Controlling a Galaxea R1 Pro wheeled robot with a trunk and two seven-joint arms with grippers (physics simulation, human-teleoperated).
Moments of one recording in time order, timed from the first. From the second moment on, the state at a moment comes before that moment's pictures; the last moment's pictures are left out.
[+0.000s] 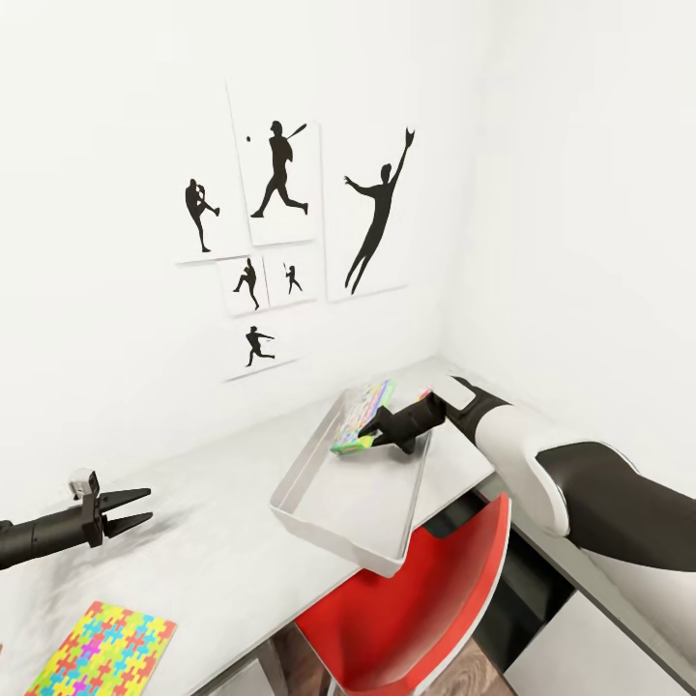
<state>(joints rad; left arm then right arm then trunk) -0.73 0.58 0.19 -0.39 0.15 0.81 -1.57 -1.38 0.09 0.18 -0.01 -0.94 1.04 0.01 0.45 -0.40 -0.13</state>
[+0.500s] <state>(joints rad) -0.73 0.58 0.19 -0.39 0.15 0.81 -1.57 -1.36 0.09 0.18 -0.01 -0.95 1.04 0.00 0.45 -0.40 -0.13</state>
